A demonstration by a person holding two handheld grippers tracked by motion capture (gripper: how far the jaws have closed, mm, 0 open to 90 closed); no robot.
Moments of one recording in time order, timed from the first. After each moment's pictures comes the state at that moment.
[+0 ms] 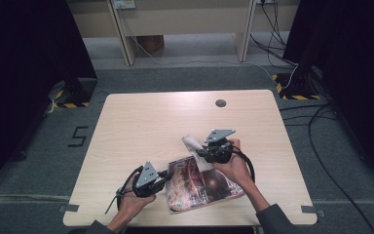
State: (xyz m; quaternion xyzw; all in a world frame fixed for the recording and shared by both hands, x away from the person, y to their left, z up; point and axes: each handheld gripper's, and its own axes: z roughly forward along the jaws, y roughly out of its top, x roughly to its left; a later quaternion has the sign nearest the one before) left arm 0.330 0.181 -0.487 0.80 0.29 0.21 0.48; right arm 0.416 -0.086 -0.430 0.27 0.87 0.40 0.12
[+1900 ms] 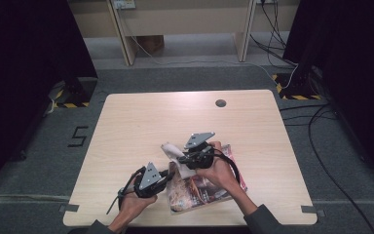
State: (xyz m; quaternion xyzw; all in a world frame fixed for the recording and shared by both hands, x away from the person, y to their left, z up) left arm 0.329 0.175 -0.485 0.81 0.27 0.23 0.47; right arm 0.396 -0.038 -0.414 0.22 0.88 0.41 0.09
